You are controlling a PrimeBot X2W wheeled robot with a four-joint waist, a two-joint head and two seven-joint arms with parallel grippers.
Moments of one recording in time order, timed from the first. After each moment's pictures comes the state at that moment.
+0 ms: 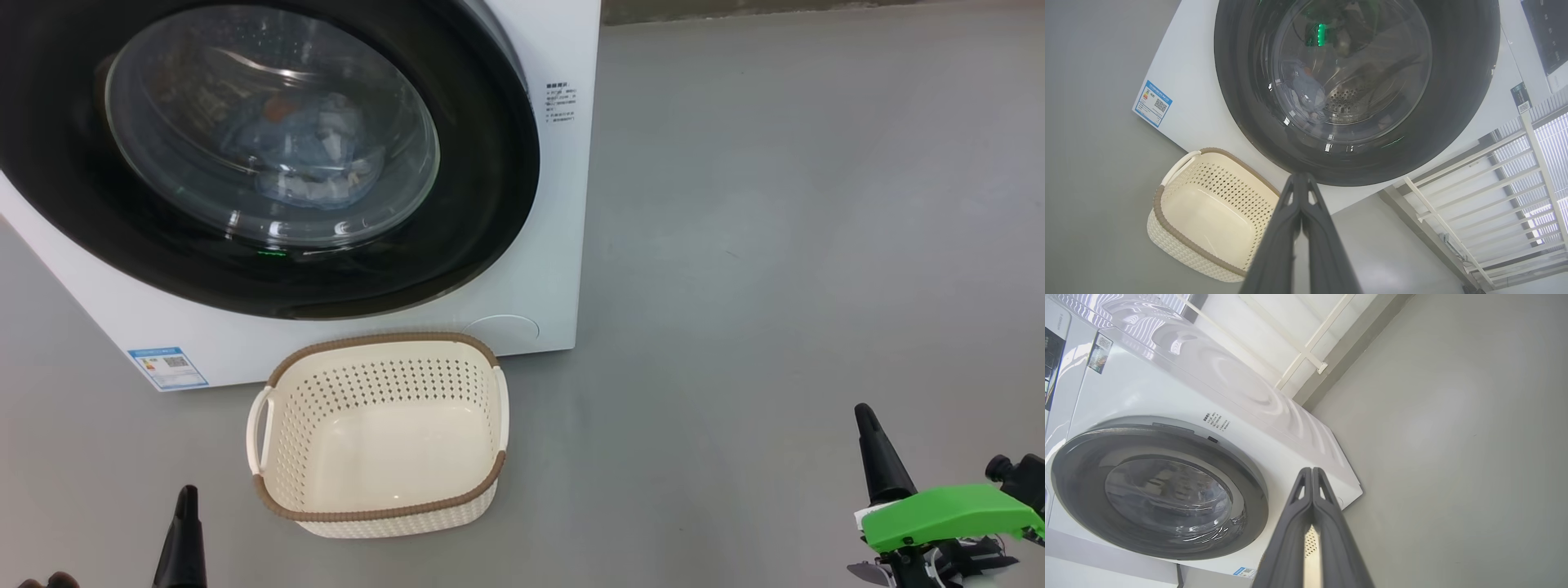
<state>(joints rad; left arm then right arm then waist) 0.00 0.13 0.03 0.26 -1.02 -0.12 -0.08 -0.07 -0.09 -0.02 0.34 0.99 0.13 -0.08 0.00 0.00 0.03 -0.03</state>
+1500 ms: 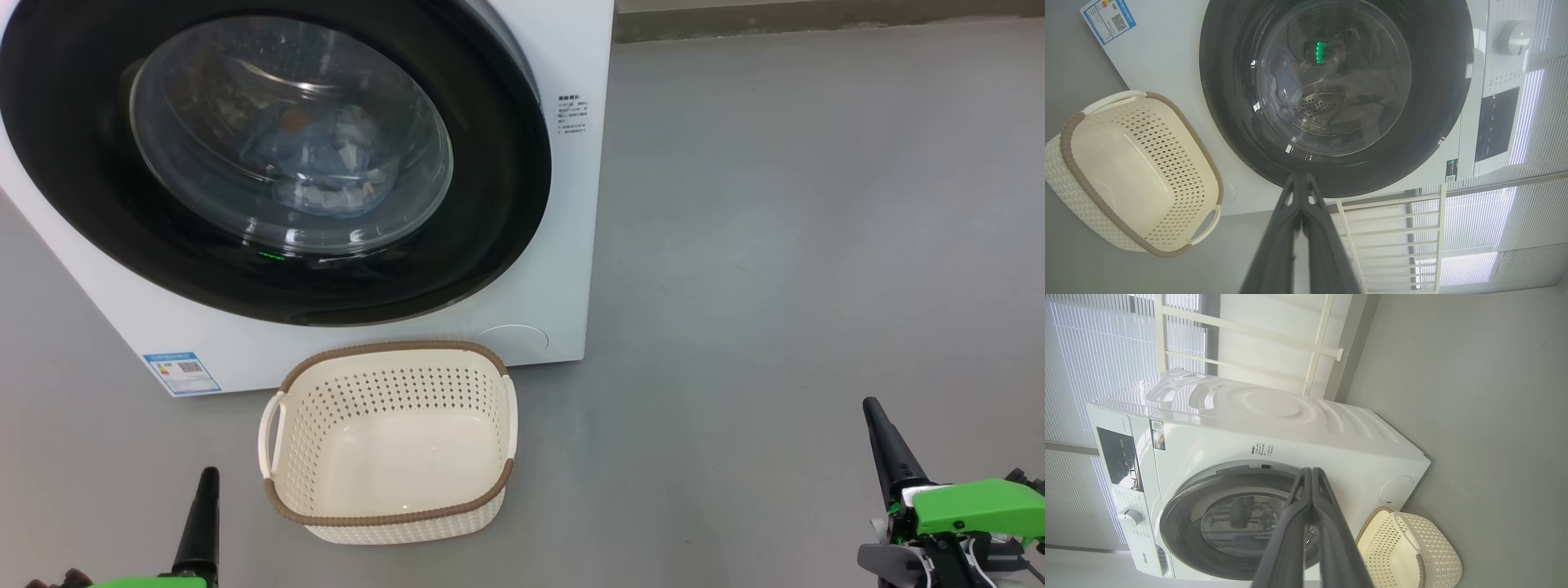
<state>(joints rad) -0.04 0.07 0.07 0.25 -1.42 -0.10 0.05 -0.07 -0.06 -0.09 0.30 1.43 0.13 0.05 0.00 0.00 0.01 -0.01</state>
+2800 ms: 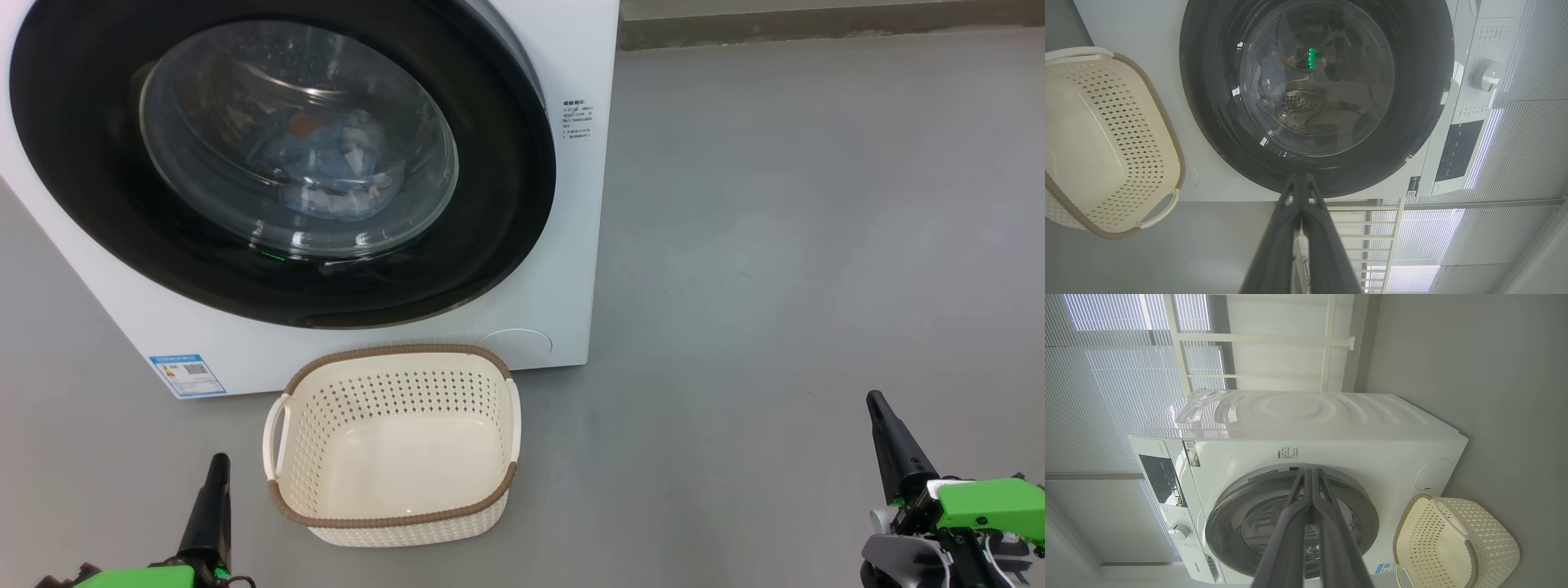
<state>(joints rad) -0.07 0.04 0.08 0.24 -1.60 -0.10 0.11 -0.08 -0.06 -0.12 0.29 1.61 0.13 0.10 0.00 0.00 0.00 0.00</state>
